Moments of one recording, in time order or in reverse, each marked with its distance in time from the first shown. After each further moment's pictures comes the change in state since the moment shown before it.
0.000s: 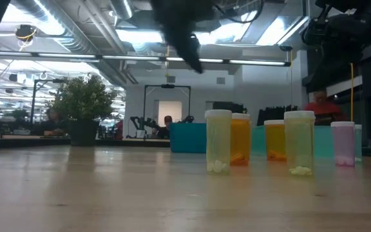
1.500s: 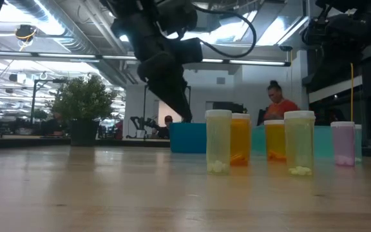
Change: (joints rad) left arm -0.068 -0.036 -0.464 0.478 -0.034 -0.185; right arm 0.000 0.000 0.000 -0.001 0.001 0.003
